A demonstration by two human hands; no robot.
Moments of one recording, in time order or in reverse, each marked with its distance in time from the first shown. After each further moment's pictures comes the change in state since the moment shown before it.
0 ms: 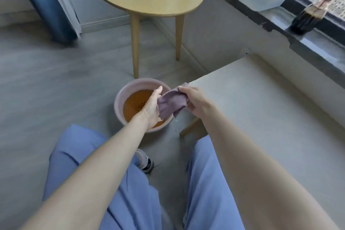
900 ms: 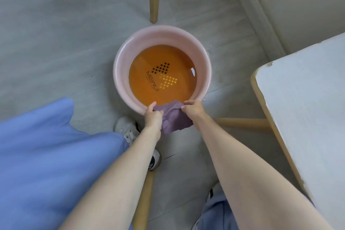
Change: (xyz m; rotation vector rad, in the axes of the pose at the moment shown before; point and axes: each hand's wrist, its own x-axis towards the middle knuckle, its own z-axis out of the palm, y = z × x) left_hand 0.237 -0.146 -0.107 -0.023 0.522 -0.146; right_hand 0.243 0.219 0.078 -0.430 -0.039 0.388
